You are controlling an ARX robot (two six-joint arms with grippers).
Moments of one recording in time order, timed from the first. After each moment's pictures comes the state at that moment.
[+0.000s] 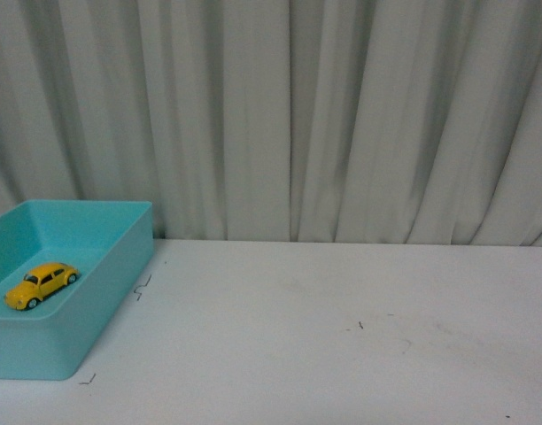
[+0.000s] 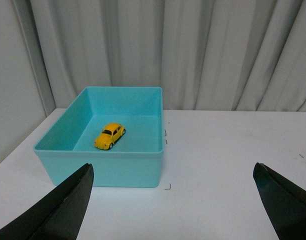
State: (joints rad) left arm 0.00 0.01 0.01 0.00 0.00 0.00; right arm 0.00 0.00 0.01 0.00 0.00 -0.01
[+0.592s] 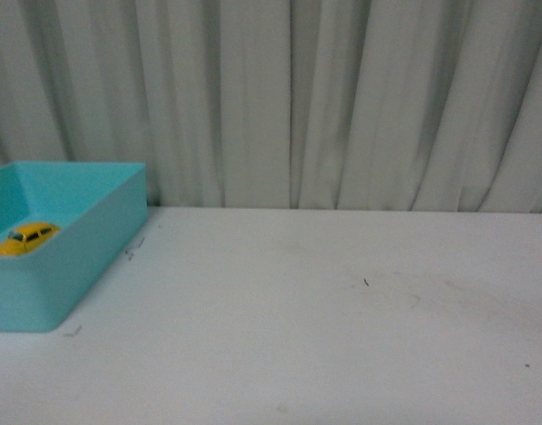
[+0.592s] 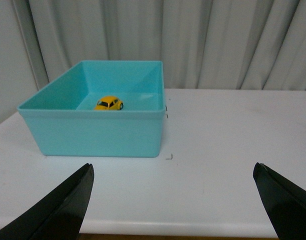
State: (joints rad) left arm 0.00 0.01 0.01 0.00 0.00 0.00; right arm 0.00 0.00 0.01 0.00 0.00 -0.01
